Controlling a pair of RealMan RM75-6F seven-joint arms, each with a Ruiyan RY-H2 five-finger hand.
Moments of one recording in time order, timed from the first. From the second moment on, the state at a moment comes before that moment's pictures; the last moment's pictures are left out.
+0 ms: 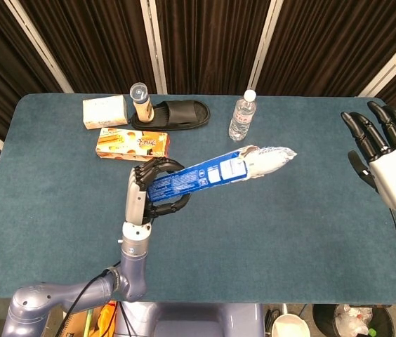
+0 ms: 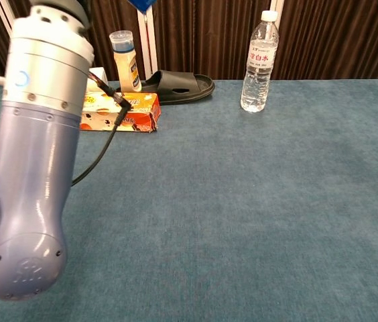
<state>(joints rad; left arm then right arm) -0.91 -2.09 -0.40 -1.09 1.61 1.83 -0.46 0.46 -0.89 0.27 -1.50 -1.69 1.60 -0.09</state>
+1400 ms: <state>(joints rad) -0.64 -1.81 -0.19 -1.24 1.61 1.75 -0.32 0.44 -0.90 0.28 -1.58 -1.67 1.62 -0.08</state>
